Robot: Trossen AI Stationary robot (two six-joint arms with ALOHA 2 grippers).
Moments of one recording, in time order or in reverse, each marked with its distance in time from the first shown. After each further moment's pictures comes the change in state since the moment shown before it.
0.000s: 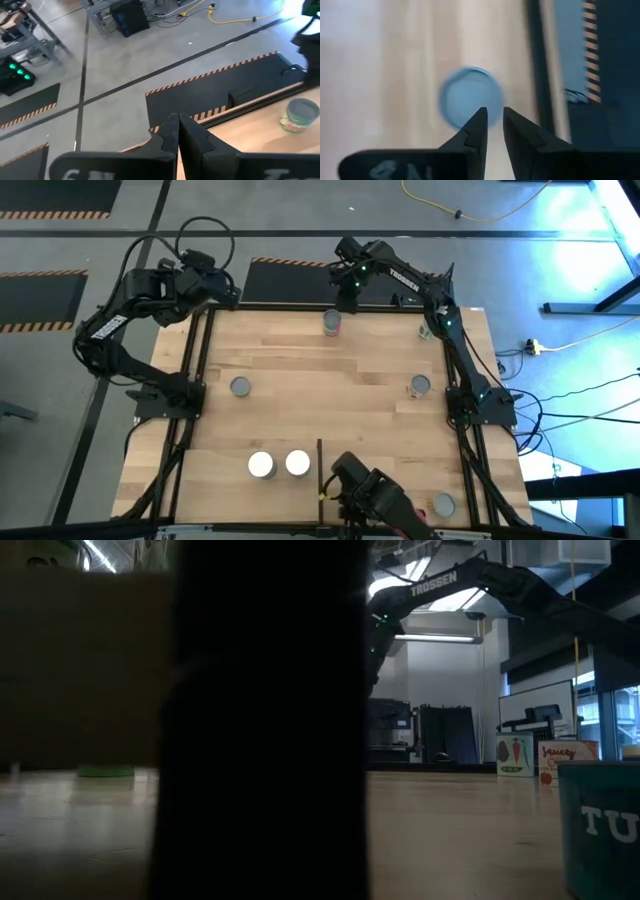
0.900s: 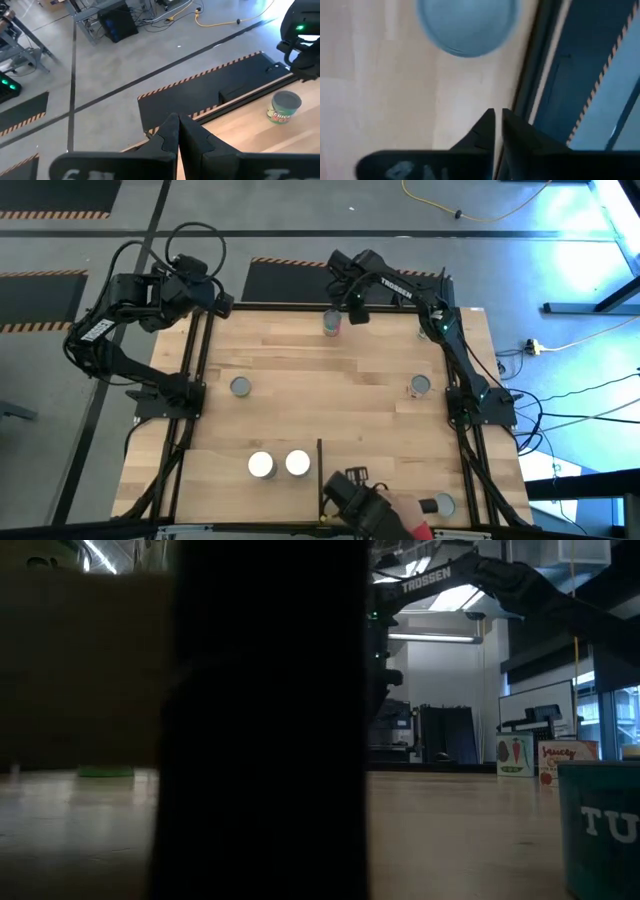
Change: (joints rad) left arm -0.080 -0.051 0.001 -0.038 0.000 -0.002; right arm 0.084 0.007 -0.018 -0.147 0.454 -0.252
